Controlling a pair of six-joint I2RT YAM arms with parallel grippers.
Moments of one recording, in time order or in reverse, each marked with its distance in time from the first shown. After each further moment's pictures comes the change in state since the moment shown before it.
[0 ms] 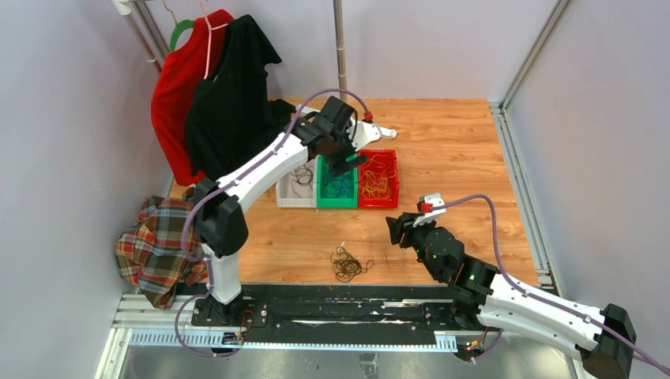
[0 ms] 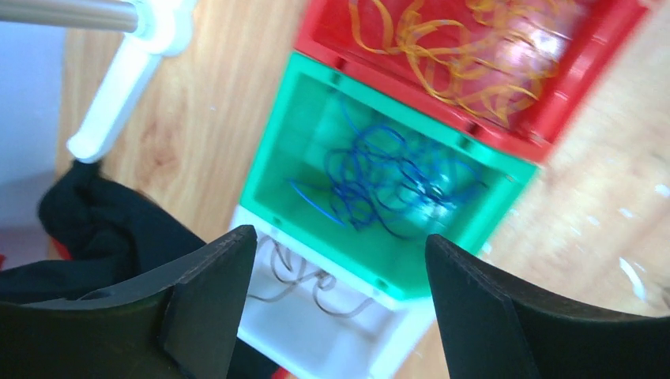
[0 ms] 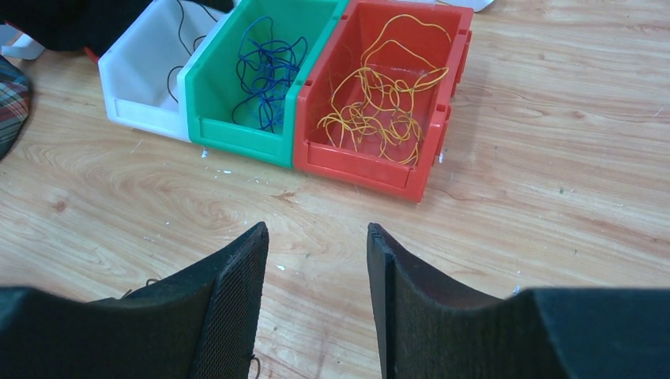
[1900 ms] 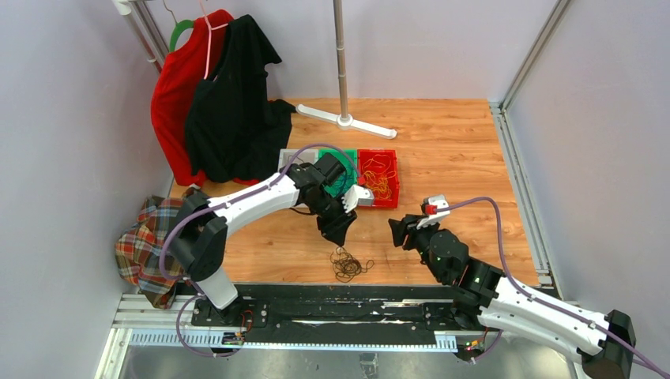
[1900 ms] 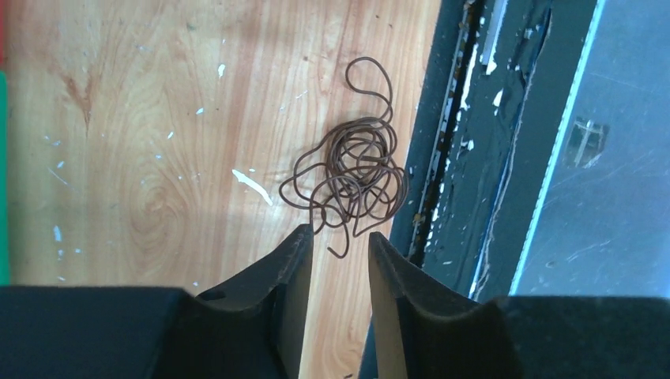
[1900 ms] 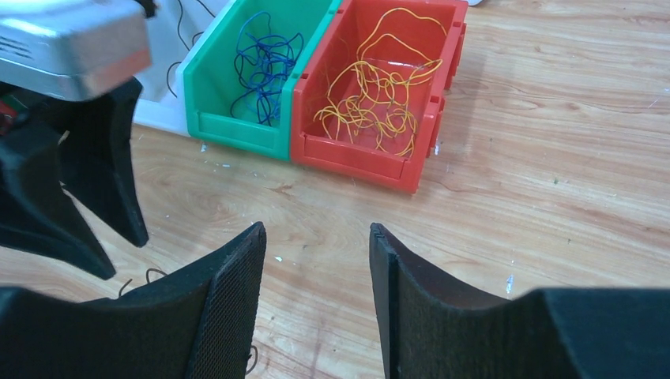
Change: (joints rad) left arm -0.092 -0.252 -0.589 -0.026 0.652 -0.190; right arm 0.000 -0.065 -0.002 -0.073 -0.002 0.010
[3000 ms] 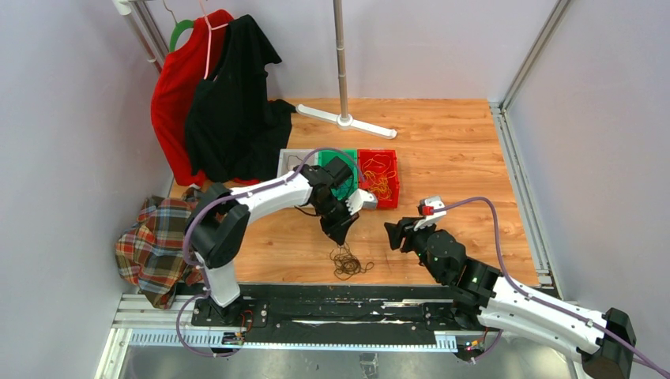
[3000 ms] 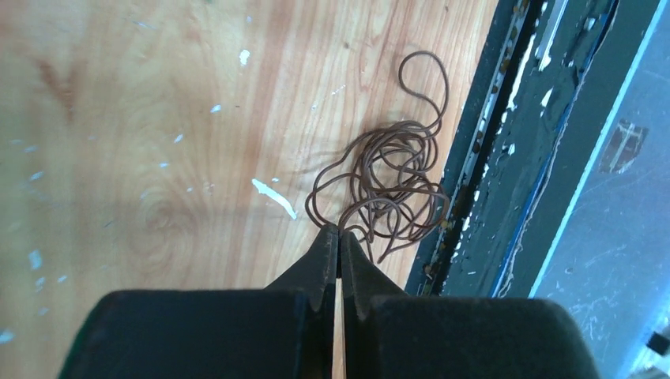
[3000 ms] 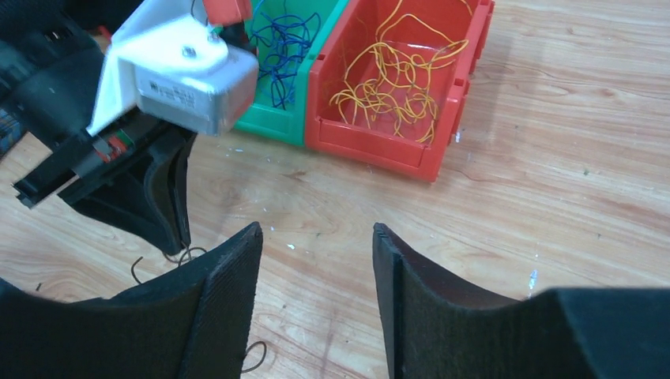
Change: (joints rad) left arm -0.001 0.150 0.029 0.005 -0.013 0.023; right arm 0.000 0.013 -0.017 0.010 -0.040 0.026
